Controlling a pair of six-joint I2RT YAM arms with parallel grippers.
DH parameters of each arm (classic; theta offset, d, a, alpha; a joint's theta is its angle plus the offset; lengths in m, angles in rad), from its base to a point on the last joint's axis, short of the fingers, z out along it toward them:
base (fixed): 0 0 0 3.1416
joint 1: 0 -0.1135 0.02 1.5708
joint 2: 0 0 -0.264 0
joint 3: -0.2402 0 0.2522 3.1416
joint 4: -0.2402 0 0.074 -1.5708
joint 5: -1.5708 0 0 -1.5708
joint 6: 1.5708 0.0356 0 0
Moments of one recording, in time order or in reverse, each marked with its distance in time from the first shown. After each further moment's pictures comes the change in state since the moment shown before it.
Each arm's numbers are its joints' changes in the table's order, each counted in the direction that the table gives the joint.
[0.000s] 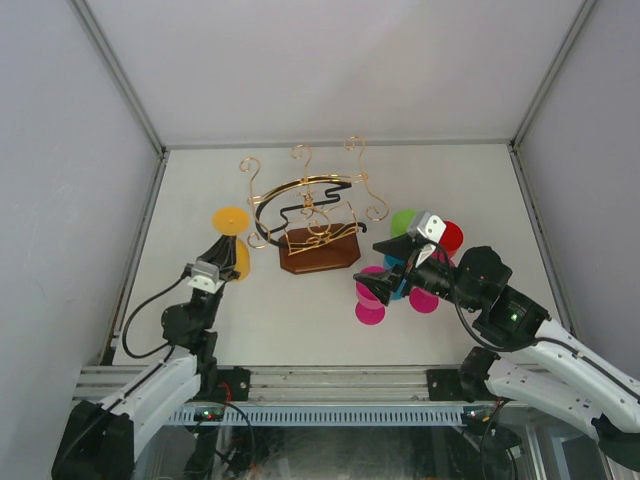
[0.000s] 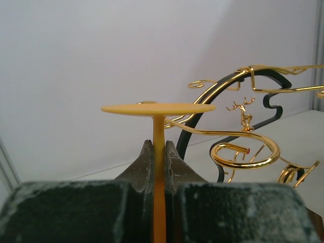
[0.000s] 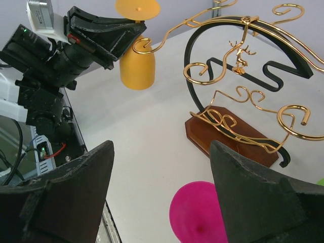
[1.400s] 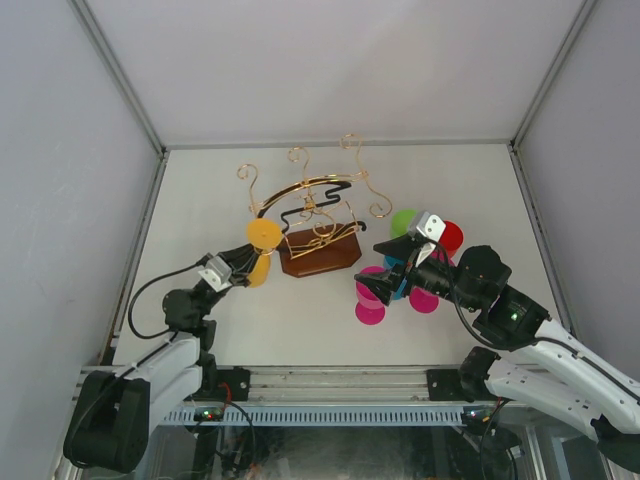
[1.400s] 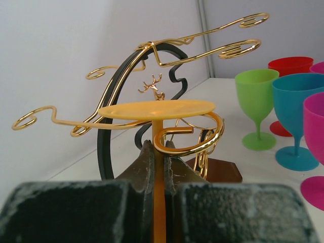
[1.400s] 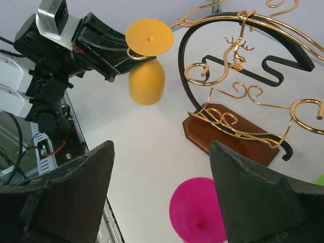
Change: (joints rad) left arm -0.160 0.235 -0.042 0.094 -0.594 -0.172; right arm 0.013 0.000 0.000 -0.020 0.013 0.008
